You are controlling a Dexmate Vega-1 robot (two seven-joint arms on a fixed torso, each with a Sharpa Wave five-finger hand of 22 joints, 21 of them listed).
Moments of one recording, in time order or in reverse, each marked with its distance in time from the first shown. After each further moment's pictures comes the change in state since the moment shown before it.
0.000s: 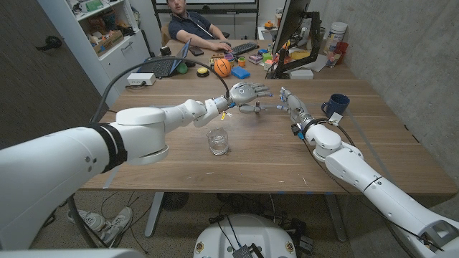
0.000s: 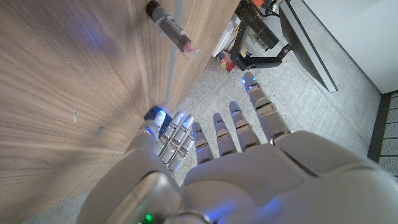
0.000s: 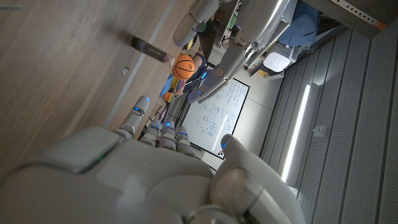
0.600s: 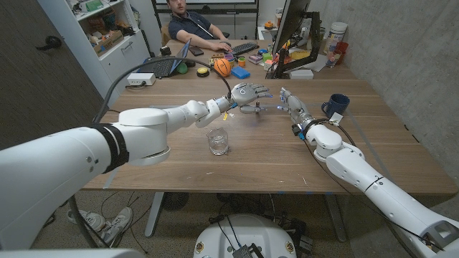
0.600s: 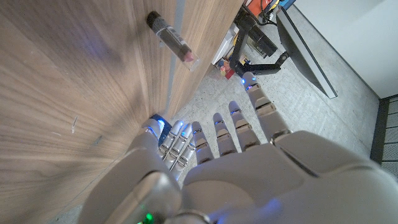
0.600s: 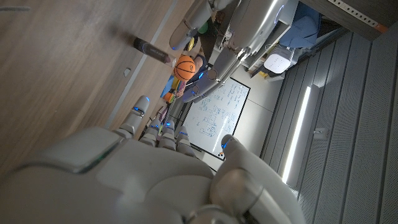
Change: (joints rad) left arm -0.001 -0.016 0.020 0.003 -0.021 0.036 -0.046; left_hand 0.005 0.013 0.009 0.000 0.000 0.010 -0.001 0.004 0.000 0.000 0.000 -0.009 0.000 0.000 0.000 -0.006 0.000 0.005 -0.005 -0.007 0.000; right arm -0.004 -0.008 0.003 -0.007 0.001 -0.006 0.003; right_hand -0.004 -0.004 -0.007 -0.001 0.008 0.006 -0.006 0.000 0.000 0.000 0.000 0.000 0.001 0.000 0.000 -0.007 0.000 0.000 0.000 -0.008 0.000
